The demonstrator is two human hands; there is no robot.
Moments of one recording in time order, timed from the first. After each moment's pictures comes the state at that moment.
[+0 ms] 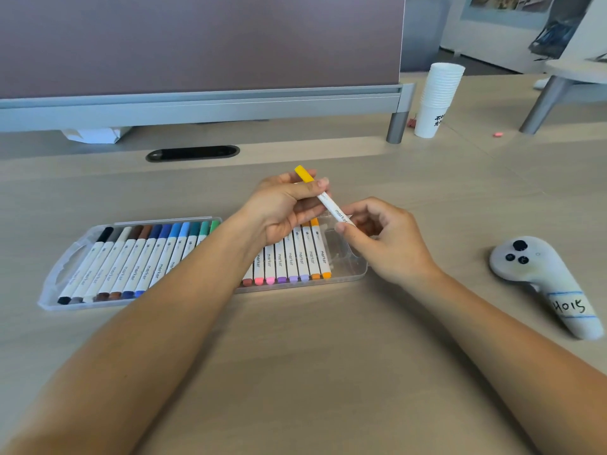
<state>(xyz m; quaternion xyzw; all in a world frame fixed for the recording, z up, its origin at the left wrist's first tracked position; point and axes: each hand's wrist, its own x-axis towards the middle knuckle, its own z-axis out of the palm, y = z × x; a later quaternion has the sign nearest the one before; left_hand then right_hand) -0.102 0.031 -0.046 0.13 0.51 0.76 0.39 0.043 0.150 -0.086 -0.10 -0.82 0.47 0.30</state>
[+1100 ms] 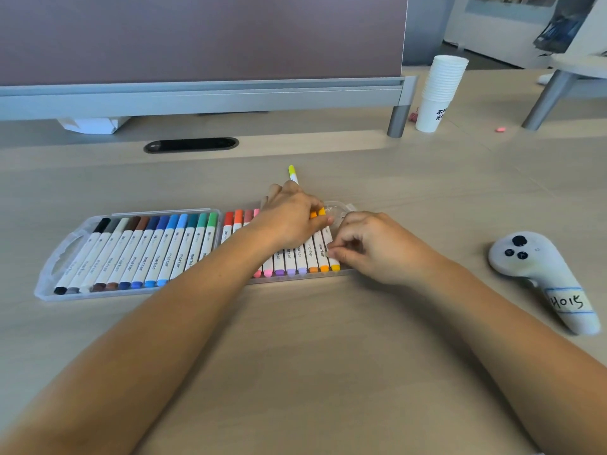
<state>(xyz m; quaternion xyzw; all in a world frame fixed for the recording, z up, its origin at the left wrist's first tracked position) -0.099 0.032 -0.076 0.41 0.90 0.15 0.05 0.043 0.156 -0.080 0.03 -0.96 0.23 0.13</state>
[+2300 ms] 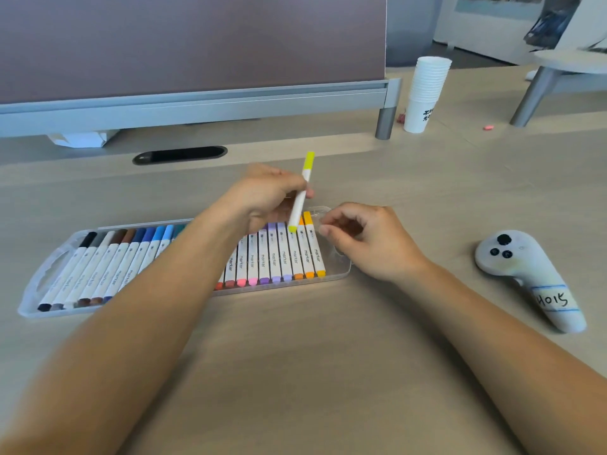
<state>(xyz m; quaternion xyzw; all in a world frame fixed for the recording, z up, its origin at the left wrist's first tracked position) -0.101 0.039 -0.030 0.18 0.72 0.60 0.29 0.047 0.160 -0.080 -0.06 -0.89 0.39 0.24</state>
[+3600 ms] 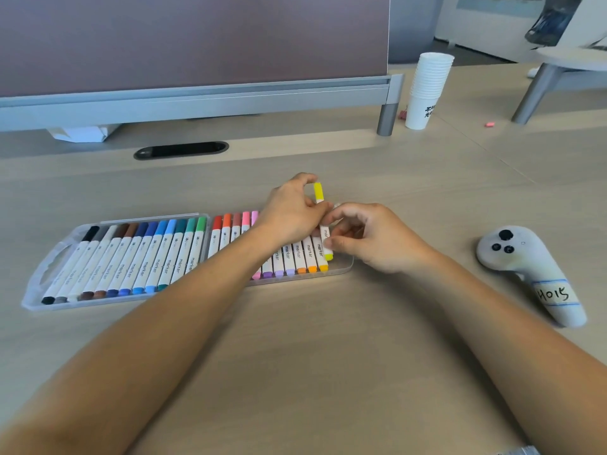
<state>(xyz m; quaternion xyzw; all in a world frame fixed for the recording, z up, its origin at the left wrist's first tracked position) -0.078 0.047 -0.064 0.35 0.83 0.42 0.12 0.047 0.166 -0.079 -0.08 -0.88 0.46 0.12</state>
